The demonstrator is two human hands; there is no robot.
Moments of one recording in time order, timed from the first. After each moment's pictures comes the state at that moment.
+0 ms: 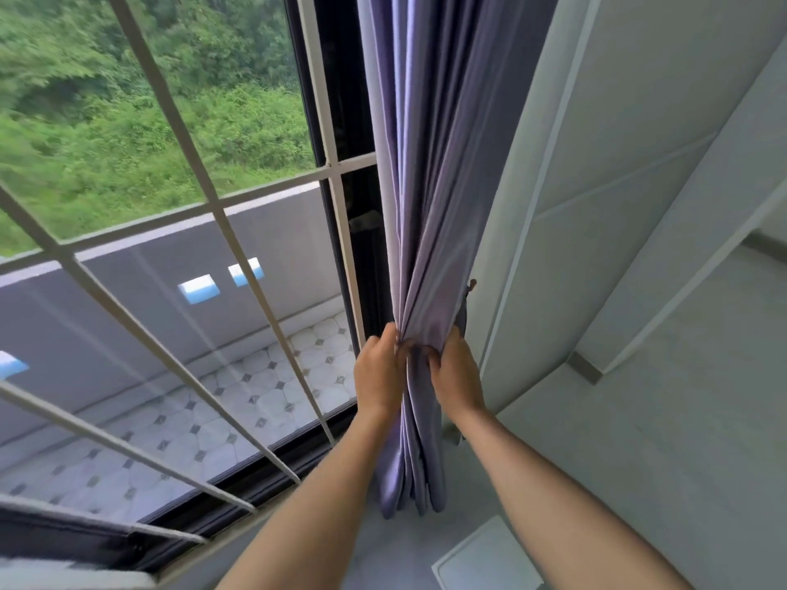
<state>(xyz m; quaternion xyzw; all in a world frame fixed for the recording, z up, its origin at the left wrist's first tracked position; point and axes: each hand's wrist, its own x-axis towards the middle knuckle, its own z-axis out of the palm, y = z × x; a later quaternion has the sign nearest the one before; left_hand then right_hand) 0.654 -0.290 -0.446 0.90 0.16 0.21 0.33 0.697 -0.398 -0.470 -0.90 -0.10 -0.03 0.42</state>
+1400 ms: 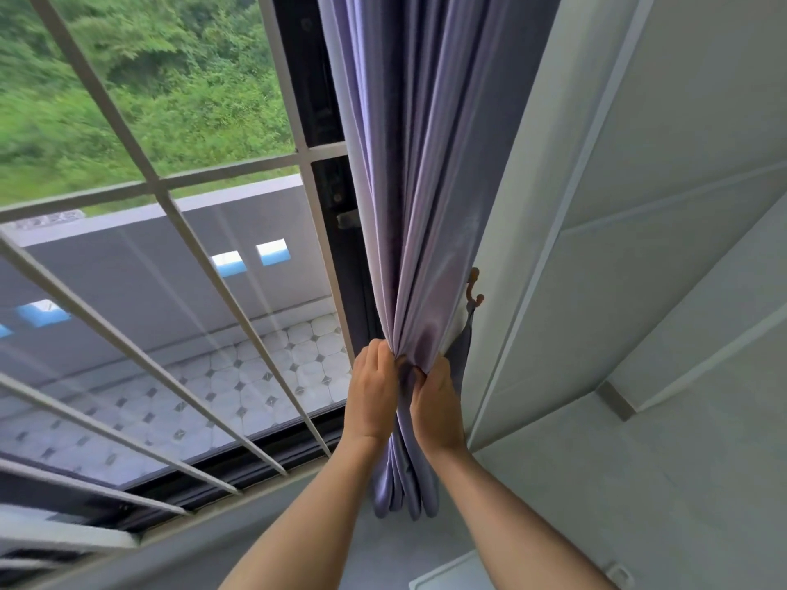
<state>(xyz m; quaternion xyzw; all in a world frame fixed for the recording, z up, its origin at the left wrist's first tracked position) 0.667 -0.317 -0.468 0.91 0.13 0.29 0.25 0.703 -0.405 -0.510 -0.86 -0.18 -0.04 0.48</state>
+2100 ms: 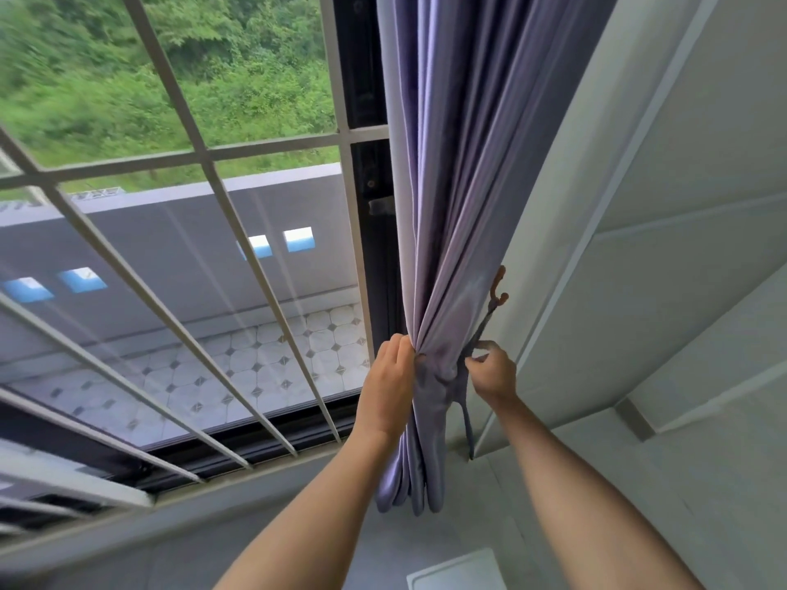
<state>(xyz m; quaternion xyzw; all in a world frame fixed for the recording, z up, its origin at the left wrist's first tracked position) 0.659 -0.322 -0.471 0.92 0.12 0.29 0.22 0.807 -0.439 -0.549 -0.89 -0.03 0.13 0.43</state>
